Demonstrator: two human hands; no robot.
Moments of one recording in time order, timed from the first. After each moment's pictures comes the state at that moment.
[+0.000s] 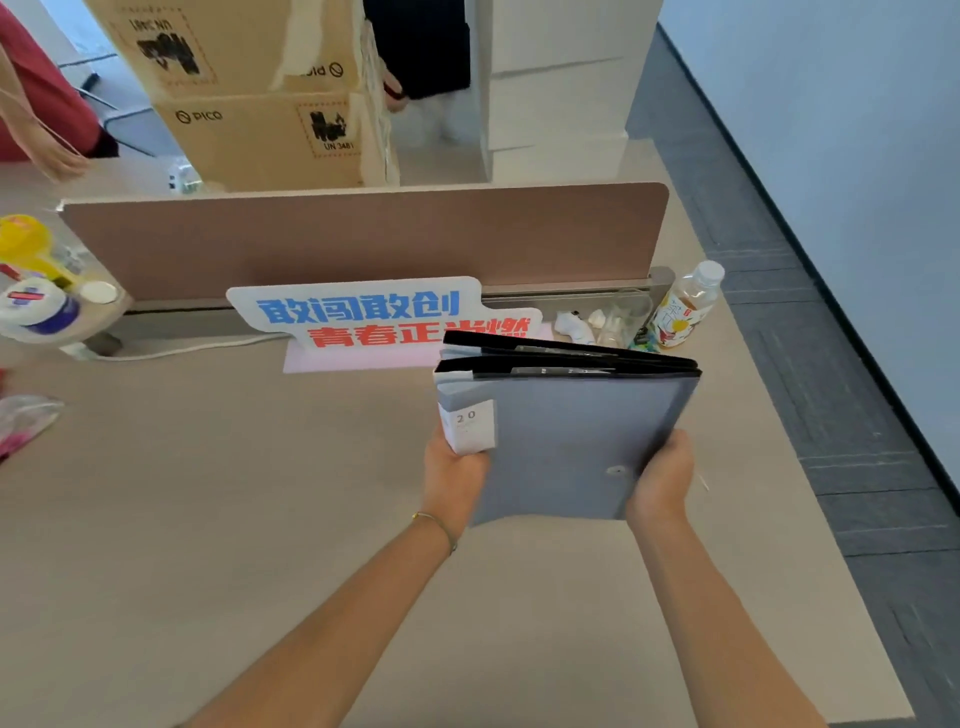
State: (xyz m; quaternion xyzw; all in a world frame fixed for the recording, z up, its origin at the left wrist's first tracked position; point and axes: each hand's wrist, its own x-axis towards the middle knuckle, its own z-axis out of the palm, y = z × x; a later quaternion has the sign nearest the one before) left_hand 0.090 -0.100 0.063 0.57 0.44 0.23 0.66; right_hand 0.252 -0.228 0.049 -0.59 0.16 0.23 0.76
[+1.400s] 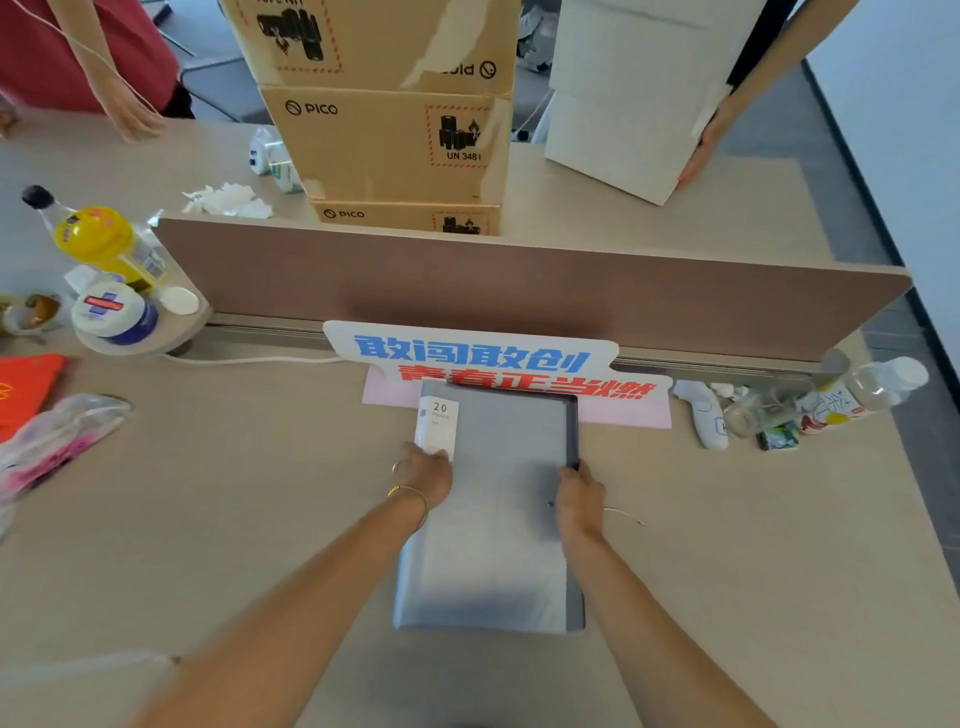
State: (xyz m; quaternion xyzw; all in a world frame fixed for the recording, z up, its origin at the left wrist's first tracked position) left_hand 0.047 0.118 -0.028 0.55 0.70 -0.05 0.46; right_hand 0.186 -0.014 -0.087 -0.82 0.08 0.37 0.44
